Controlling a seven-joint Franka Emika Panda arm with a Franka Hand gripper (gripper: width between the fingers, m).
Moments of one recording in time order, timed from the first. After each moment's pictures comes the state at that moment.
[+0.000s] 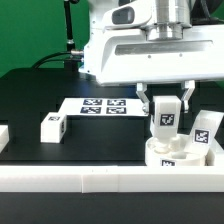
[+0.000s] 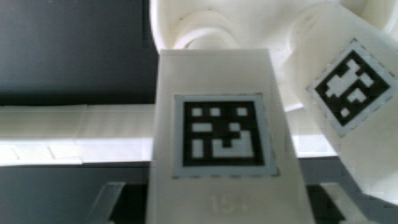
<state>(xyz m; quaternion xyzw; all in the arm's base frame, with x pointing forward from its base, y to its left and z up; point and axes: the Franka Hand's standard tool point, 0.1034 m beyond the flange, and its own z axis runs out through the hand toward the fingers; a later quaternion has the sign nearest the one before) 0.620 0.060 0.094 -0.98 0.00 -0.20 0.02</state>
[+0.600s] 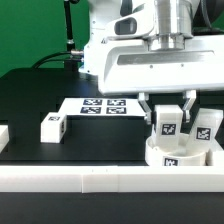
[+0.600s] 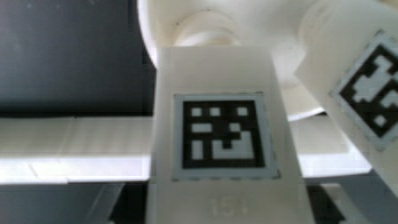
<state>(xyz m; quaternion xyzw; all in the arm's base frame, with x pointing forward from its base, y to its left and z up) 0.619 0.063 0.075 -0.98 -0.01 -0.20 0.02</state>
